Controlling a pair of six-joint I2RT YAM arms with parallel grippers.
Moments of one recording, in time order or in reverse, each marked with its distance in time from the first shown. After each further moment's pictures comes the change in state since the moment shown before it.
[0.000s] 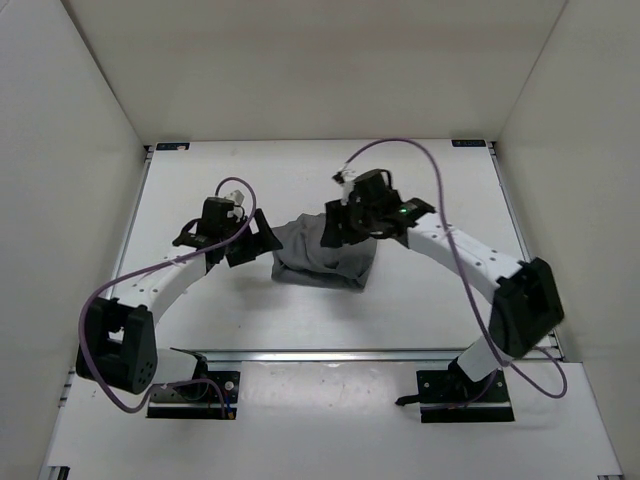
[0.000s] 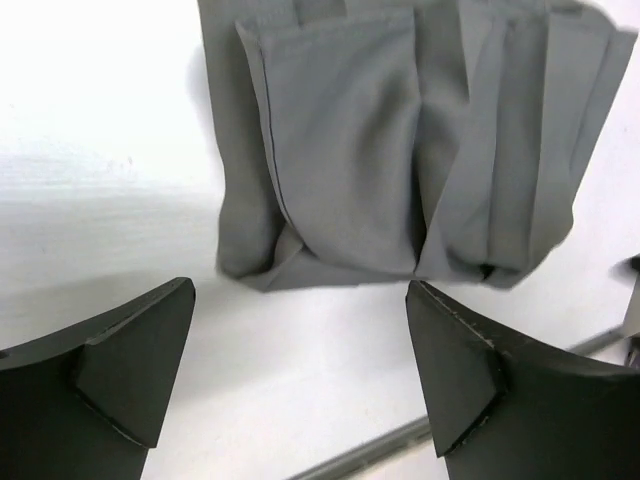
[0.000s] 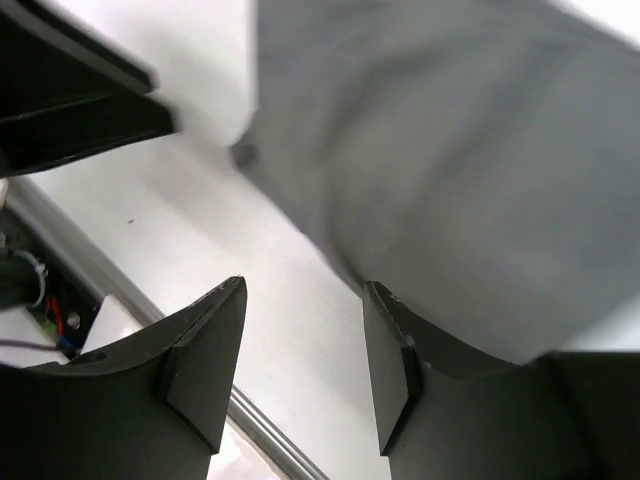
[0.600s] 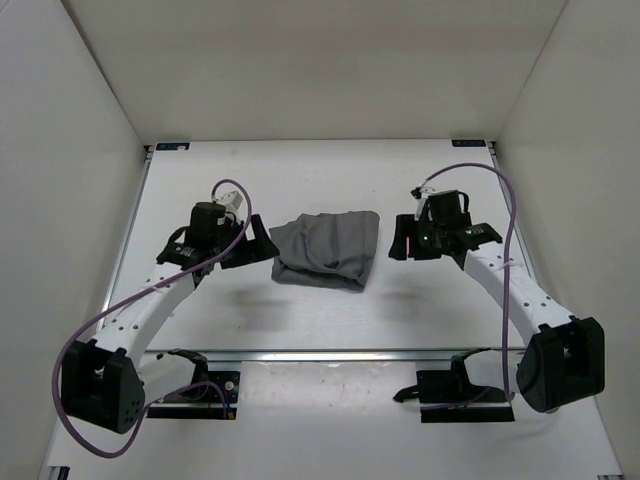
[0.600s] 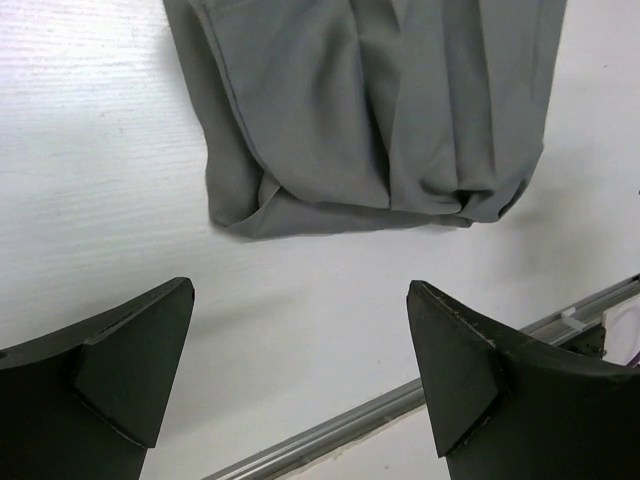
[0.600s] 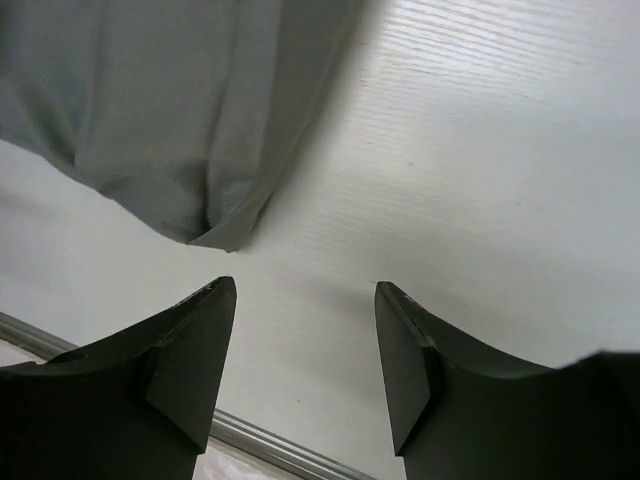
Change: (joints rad) left arm -0.019 -0.204 -0.008 -0.136 0.024 0.115; right arm -0.390 -0.385 -0.352 -0.129 0.078 -0.094
